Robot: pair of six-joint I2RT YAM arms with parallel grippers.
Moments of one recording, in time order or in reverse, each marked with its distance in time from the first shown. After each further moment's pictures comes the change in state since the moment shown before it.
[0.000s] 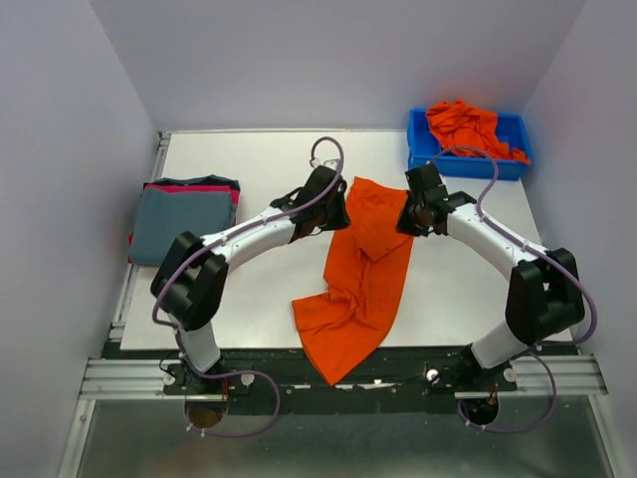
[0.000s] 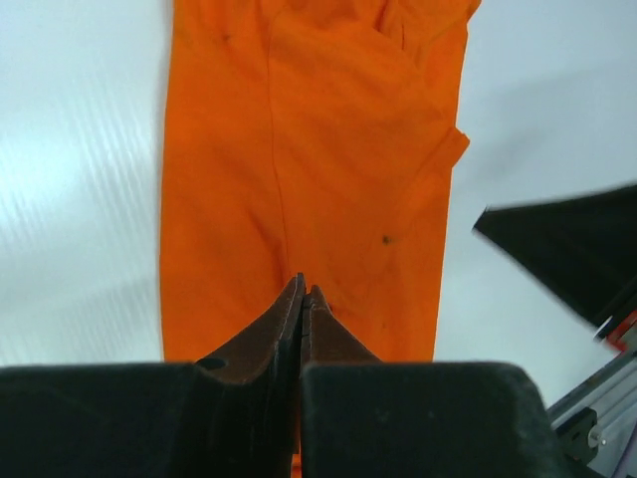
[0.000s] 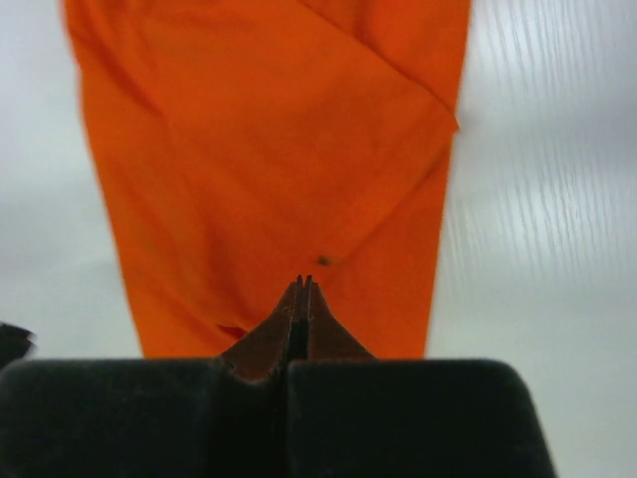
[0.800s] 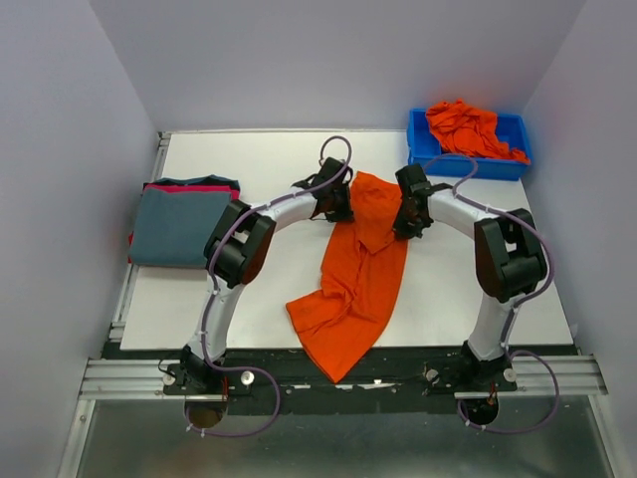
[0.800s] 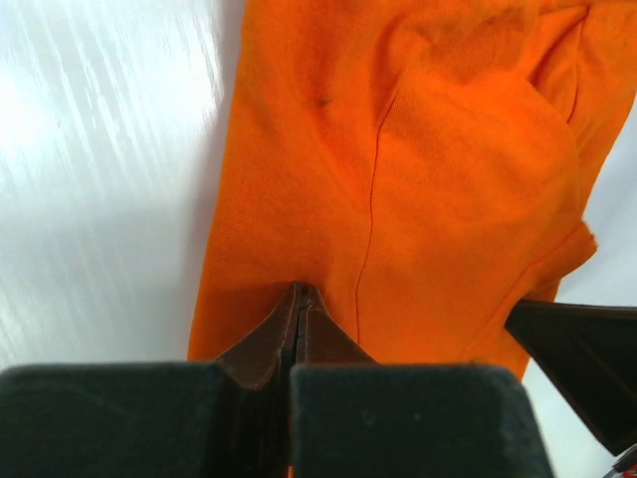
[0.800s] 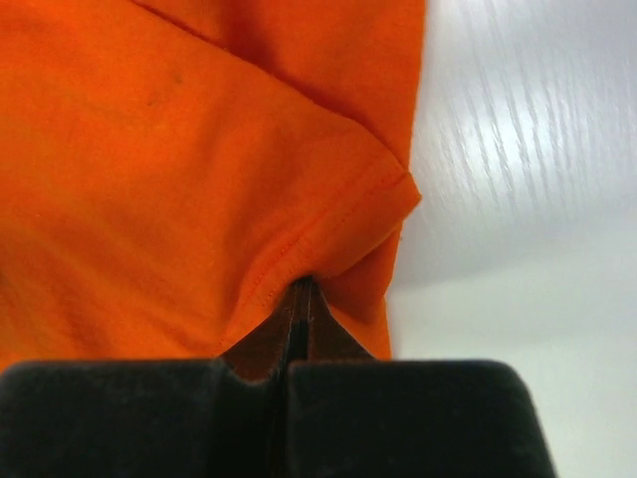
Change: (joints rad) left arm 0.107 0.527 0.410 -0.067 0.129 0.023; right arm -0.061 0.294 0.032 -0.004 0.006 0.042
